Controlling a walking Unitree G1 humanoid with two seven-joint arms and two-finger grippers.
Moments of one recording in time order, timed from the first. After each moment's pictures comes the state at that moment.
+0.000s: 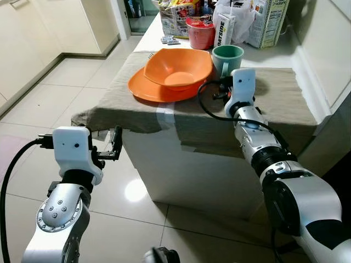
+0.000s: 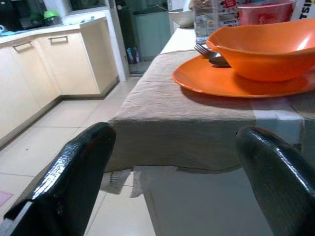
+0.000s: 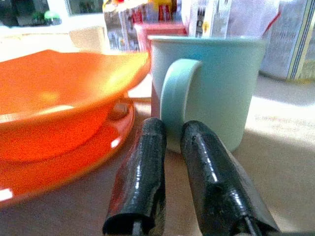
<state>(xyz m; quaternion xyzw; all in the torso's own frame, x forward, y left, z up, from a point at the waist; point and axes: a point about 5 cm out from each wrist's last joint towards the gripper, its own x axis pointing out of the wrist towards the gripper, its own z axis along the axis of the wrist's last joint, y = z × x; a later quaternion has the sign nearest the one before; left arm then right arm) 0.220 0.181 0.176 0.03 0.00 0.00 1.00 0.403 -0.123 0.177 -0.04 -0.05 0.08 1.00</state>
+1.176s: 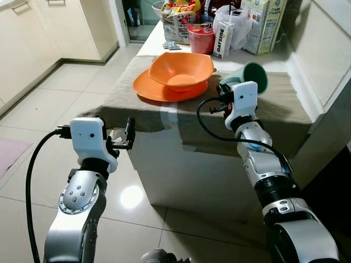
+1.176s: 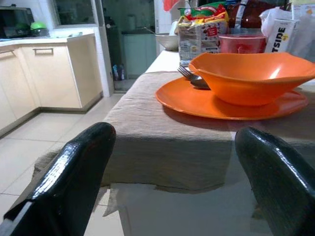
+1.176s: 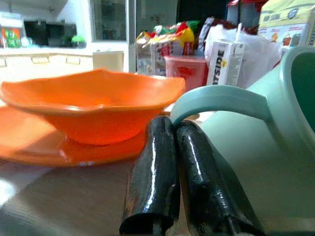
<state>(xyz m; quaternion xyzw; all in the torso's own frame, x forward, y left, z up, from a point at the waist) 0.245 0.163 0.172 0.00 -0.03 -0.02 1.00 0.369 -0.121 0.160 -0.06 -0.08 0.12 0.99</state>
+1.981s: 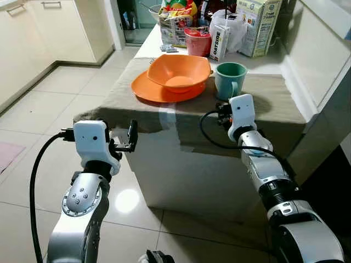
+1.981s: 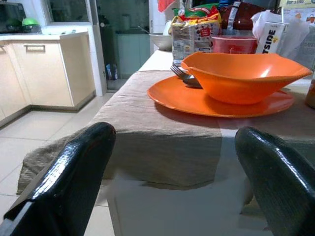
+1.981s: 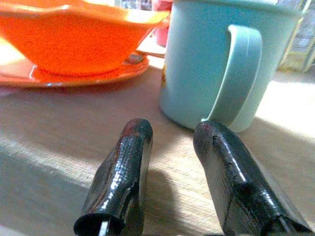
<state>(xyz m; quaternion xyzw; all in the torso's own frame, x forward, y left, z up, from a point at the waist) 0.243 0.160 0.167 -0.01 -0.03 -0.02 1.00 0.367 -0.135 0.133 -0.10 0.00 0.09 0.99</state>
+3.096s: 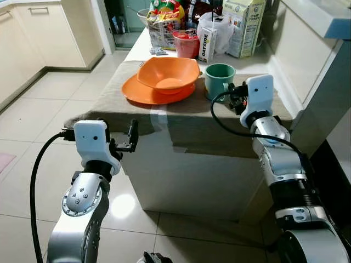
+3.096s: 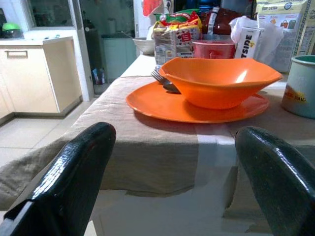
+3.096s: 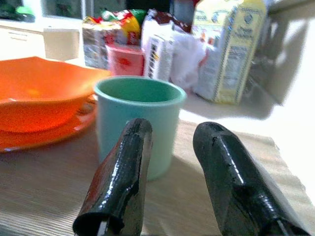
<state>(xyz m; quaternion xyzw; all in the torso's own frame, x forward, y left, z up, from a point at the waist) 0.244 0.160 0.169 -0.01 -0.03 -0.03 1.00 0.363 -0.150 0.180 -0.09 -0.04 0.06 0.99</state>
